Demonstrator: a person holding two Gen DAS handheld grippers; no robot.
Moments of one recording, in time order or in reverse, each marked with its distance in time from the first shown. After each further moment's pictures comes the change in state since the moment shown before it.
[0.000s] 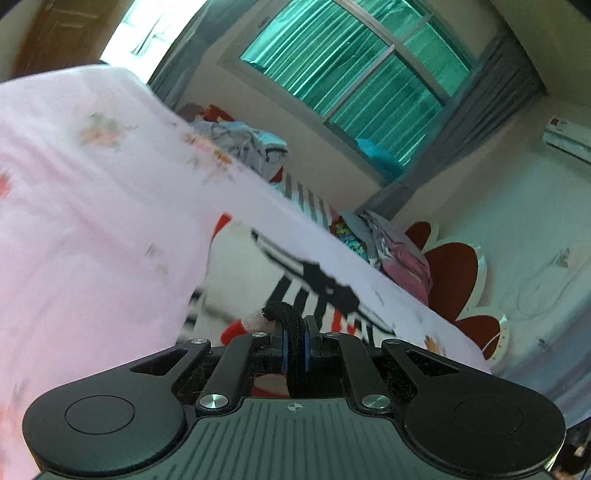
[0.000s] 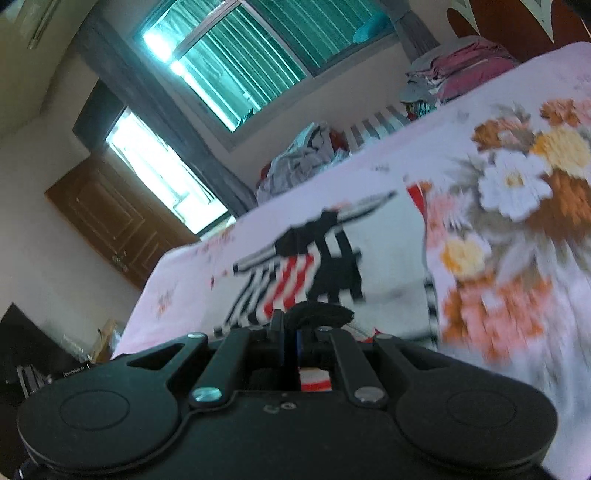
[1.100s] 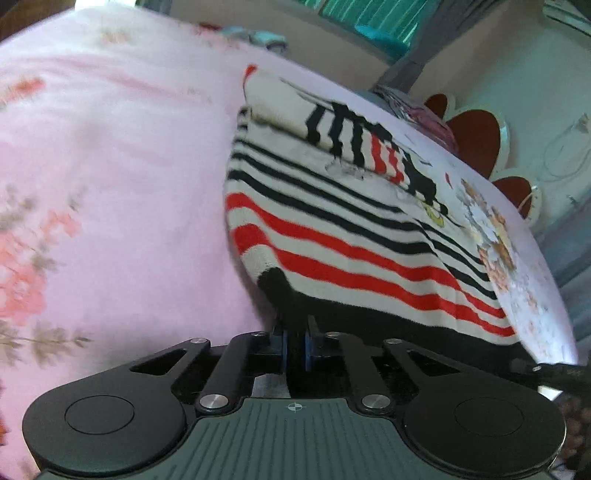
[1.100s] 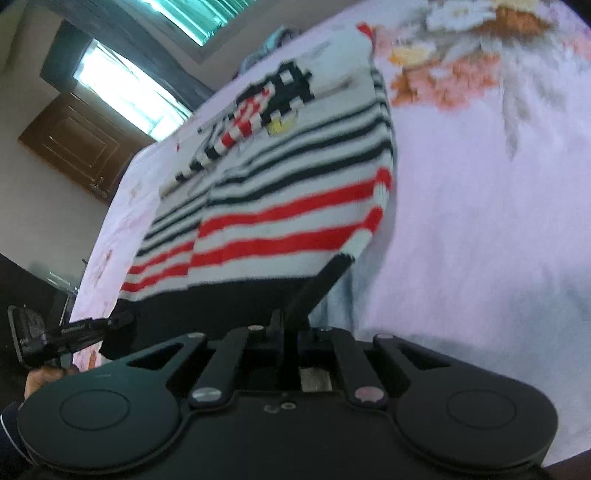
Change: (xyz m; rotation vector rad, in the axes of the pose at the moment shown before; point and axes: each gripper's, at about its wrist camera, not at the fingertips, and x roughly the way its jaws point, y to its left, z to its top) left arm -0.051 0.037 -0.126 0.207 0.333 0.122; right arm -0.036 -0.031 -0.168 0.056 0.263 -0.039
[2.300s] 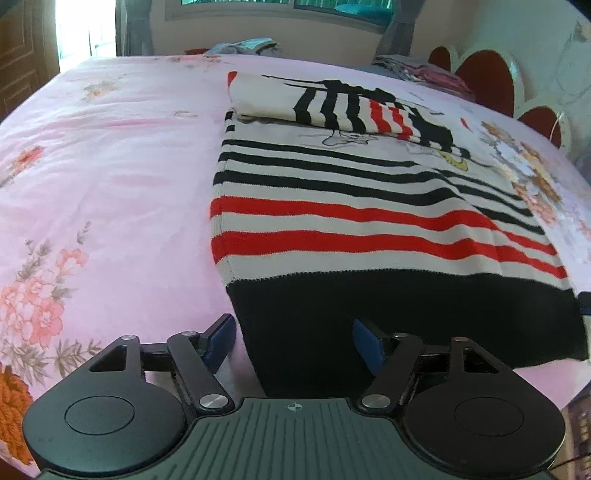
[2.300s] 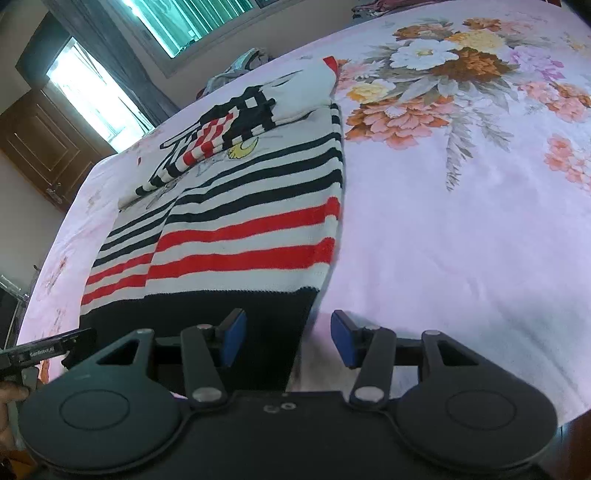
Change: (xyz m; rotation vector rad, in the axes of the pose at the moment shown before) left arm 0.010 -0.040 -0.016 0.219 0.013 0.186; right arm 0.000 0.002 -0.004 -0.026 -0.037 -0.202
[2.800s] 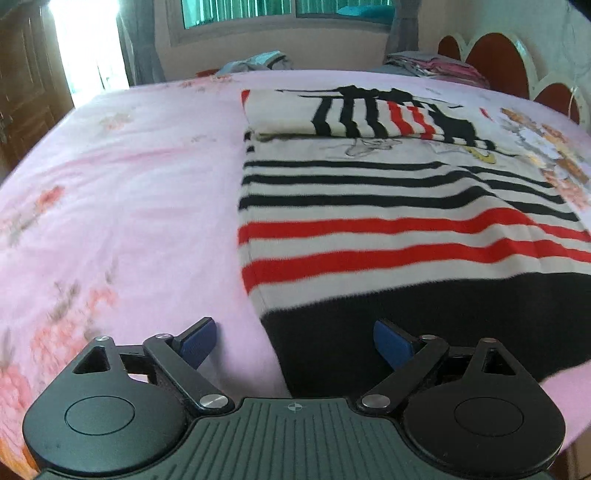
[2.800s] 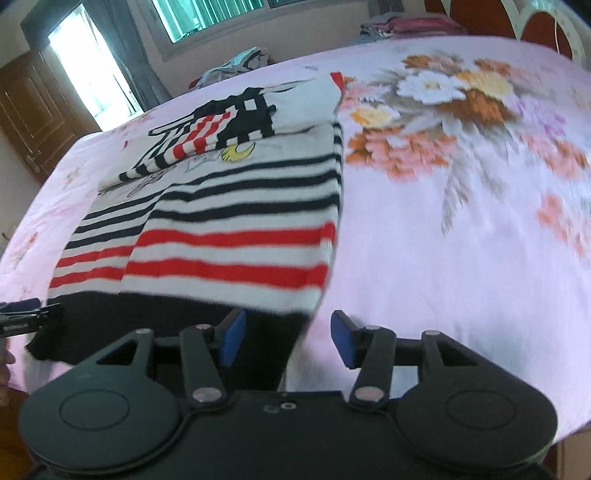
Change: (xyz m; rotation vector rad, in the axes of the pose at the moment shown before) left arm 0.004 -0.004 0.008 0.093 -0.033 0.128; right arm -0.007 0.020 0.001 -0.130 -0.017 -0.107
